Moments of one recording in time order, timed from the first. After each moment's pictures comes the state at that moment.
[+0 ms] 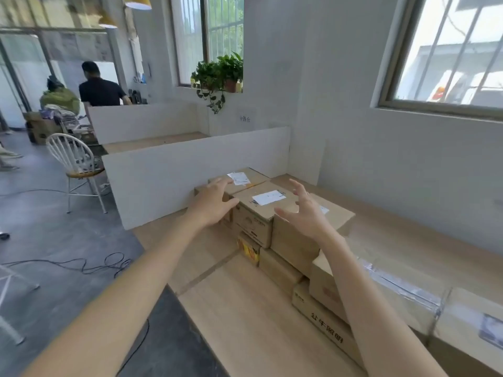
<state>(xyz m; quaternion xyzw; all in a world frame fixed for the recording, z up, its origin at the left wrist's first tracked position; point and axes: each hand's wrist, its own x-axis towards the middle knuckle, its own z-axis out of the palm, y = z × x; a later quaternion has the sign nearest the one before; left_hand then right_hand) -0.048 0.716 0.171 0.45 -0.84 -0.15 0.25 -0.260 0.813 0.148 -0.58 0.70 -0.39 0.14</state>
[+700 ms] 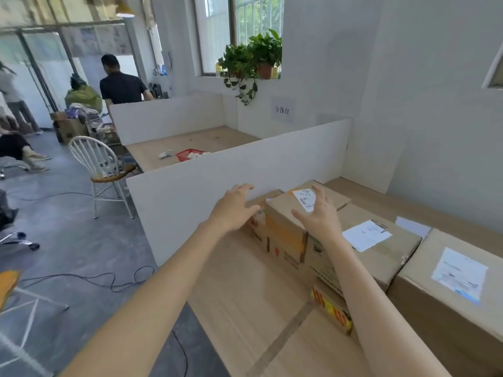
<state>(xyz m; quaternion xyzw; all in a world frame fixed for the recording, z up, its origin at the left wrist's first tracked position) 0.022 0.377 0.124 0.46 -0.85 -0.16 0.22 -0.177 0.451 0.089 -0.49 0.77 -0.40 0.10</state>
